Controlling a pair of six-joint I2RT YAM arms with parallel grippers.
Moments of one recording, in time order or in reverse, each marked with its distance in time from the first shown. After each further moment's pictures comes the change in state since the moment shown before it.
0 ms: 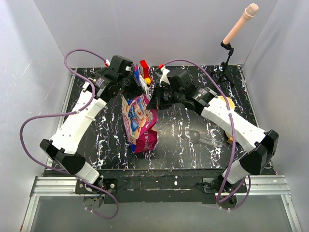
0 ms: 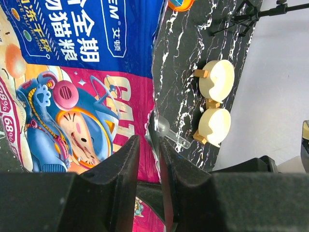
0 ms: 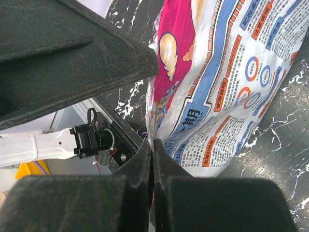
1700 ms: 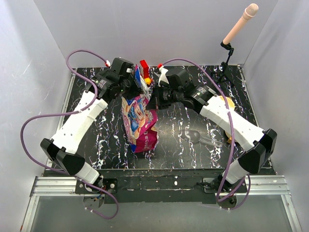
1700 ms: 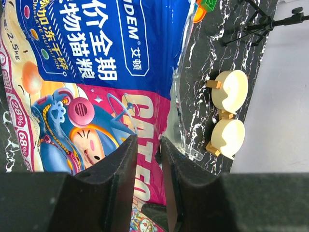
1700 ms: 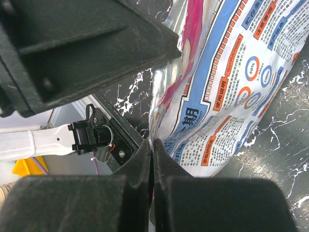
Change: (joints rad) left arm 0.012 -0.010 -0.074 0.060 -0.048 0.046; right arm 0.000 0.019 0.030 -0.027 -0.016 -0.025
